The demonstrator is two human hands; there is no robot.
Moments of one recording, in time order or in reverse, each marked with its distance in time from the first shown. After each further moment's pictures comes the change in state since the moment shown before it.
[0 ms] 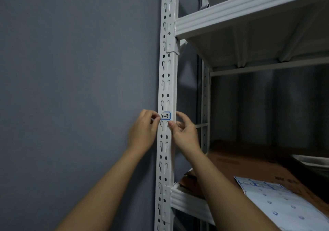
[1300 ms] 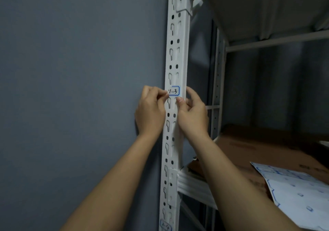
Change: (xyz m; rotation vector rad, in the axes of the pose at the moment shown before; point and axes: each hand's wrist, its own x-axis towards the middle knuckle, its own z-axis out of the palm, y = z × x) left_hand -0.013 0.002 0.021 -0.142 0.237 -0.086; right_hand -0.009 0.002 0.018 -0.159 0.140 -0.019
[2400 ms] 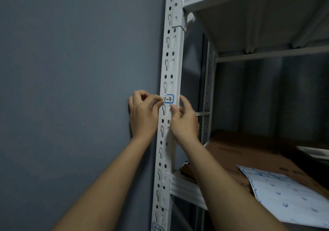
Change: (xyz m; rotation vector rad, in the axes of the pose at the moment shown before) left_hand 0.007 -0.002 -0.003 0.068 0.025 0.069; right_hand -0.009 -0.016 -0.003 -0.112 0.003 0.037
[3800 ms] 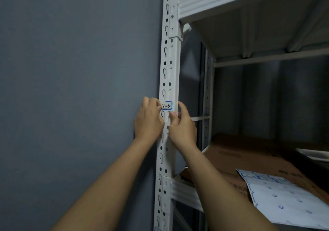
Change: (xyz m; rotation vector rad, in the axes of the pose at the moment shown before) left_hand 0.007 0.020 -0.004 0.224 -0.233 -0.042; right_hand -0.001 -0.001 -0.001 -0.078 -0.032 -0.040
